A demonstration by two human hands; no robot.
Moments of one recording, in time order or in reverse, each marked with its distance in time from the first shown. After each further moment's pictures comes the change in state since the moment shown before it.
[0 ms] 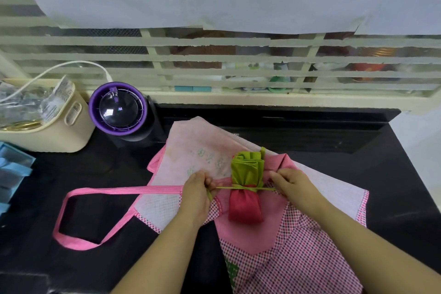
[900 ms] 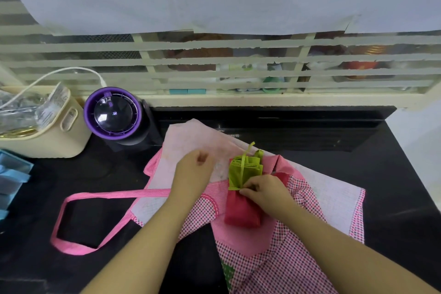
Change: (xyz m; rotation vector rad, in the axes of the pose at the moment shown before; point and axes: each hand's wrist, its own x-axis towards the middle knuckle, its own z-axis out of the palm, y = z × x) left_hand -0.021 0.051 0.019 1.032 -0.053 0.485; right_hand 0.010 -0.010 0.036 -0.276 -0.090 -0.069
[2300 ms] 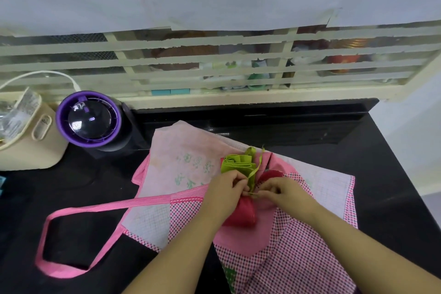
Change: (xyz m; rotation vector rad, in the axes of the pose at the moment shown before) left_hand -0.009 -0.013 0.086 -0.007 -0.341 0.134; right_hand -0.026 0.039 -0.031 0.190 -0.039 0.166
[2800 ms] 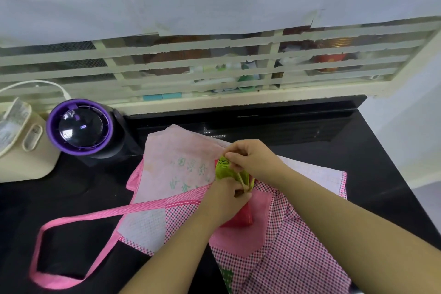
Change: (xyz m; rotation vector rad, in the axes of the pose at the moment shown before) left_hand -0.001 0.004 -0.002 0.412 -0.154 0.187; right_hand 0.033 -0.080 -0.018 0.243 0.019 -0.093
